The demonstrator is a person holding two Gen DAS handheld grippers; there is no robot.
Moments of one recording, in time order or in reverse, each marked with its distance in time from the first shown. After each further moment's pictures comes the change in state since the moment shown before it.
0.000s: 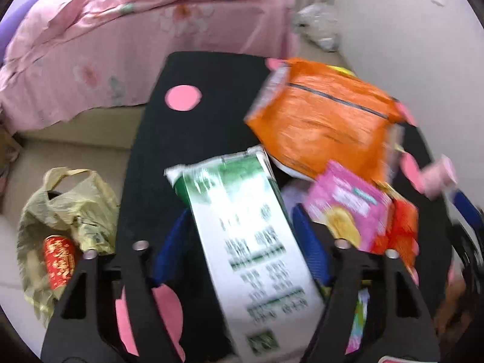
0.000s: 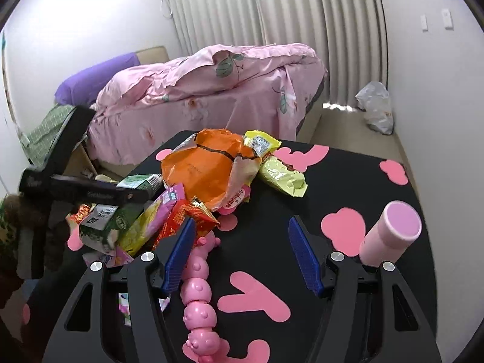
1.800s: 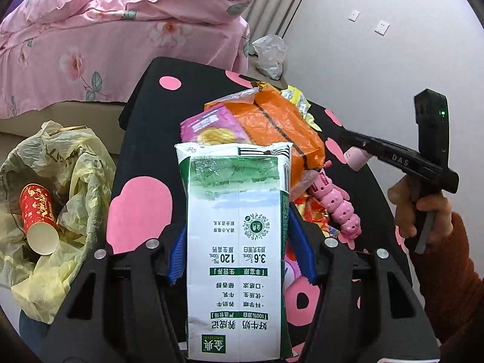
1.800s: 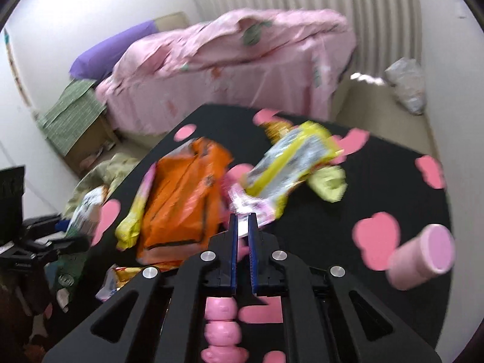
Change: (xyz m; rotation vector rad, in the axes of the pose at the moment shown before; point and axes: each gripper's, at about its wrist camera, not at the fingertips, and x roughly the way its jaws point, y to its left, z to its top) left arm -0.073 0.023 -0.090 -0.034 -0.154 -0.260; right arm 0.031 0.010 0.036 -0.032 0.173 0.088
